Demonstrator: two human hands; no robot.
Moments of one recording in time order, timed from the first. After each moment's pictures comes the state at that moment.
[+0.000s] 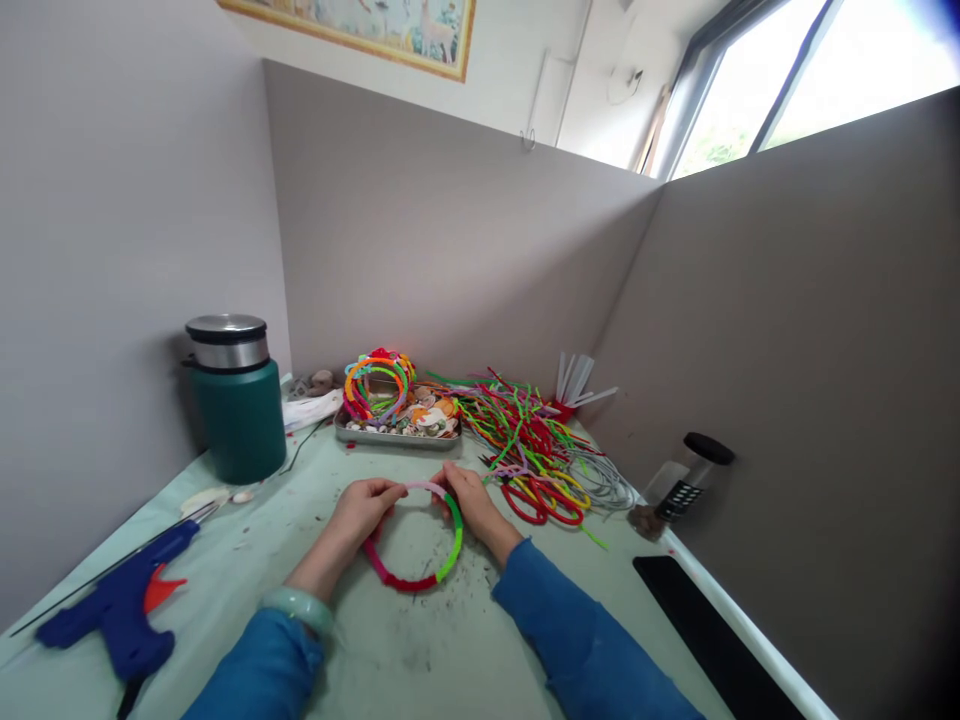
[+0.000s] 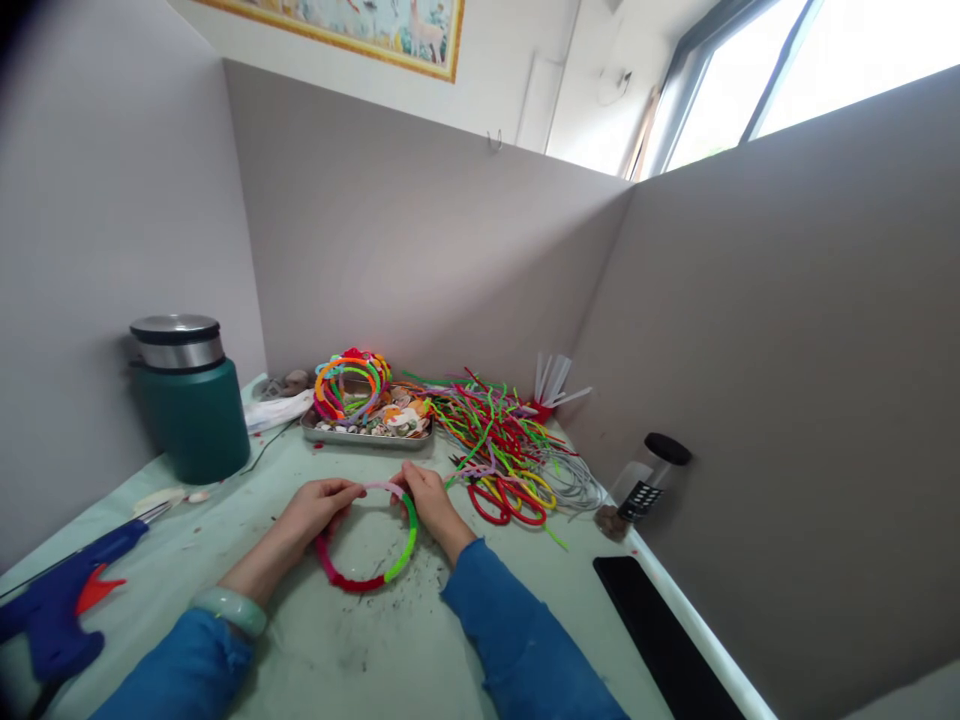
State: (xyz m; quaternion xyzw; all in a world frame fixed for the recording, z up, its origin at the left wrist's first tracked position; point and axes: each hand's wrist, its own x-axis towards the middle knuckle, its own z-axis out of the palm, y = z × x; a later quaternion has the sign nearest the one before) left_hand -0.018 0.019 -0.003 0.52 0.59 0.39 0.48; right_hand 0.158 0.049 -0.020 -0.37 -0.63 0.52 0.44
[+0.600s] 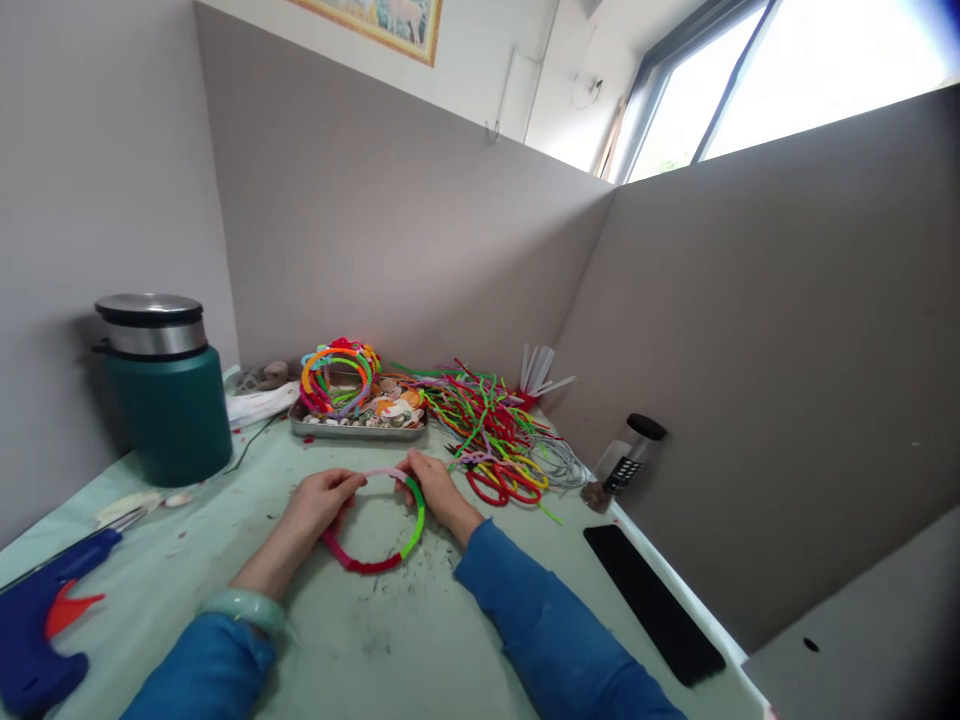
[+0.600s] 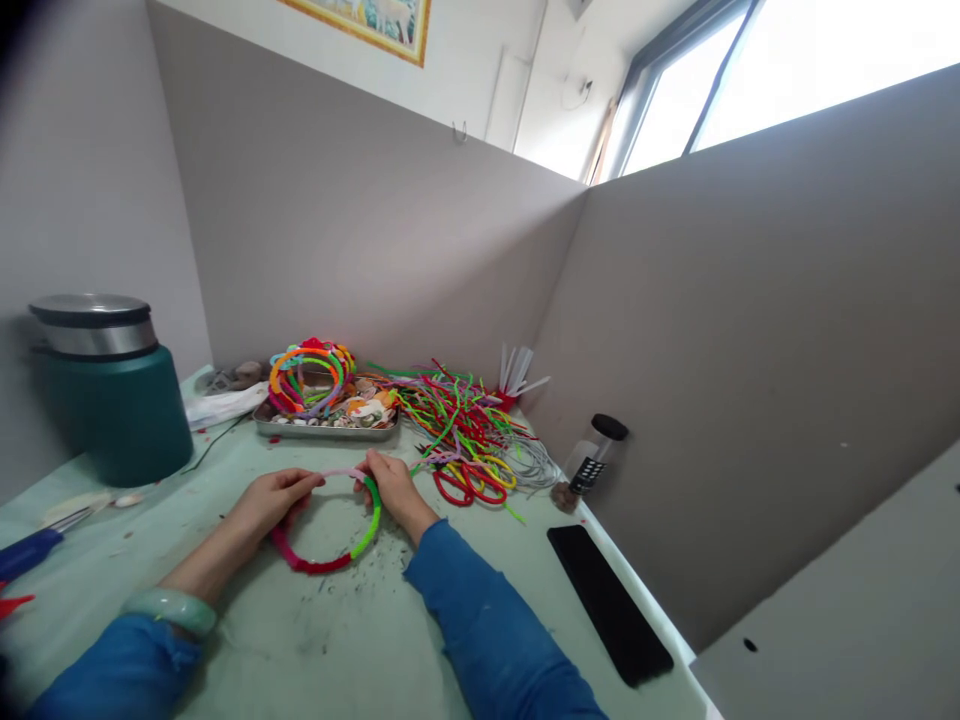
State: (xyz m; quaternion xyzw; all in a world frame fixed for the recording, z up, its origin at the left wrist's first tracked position) left_hand -0.021 0.024 -0.010 0.53 0.59 0.40 0.47; right_hand 0.159 0.049 -0.018 -0.39 -0.62 0.52 0.45
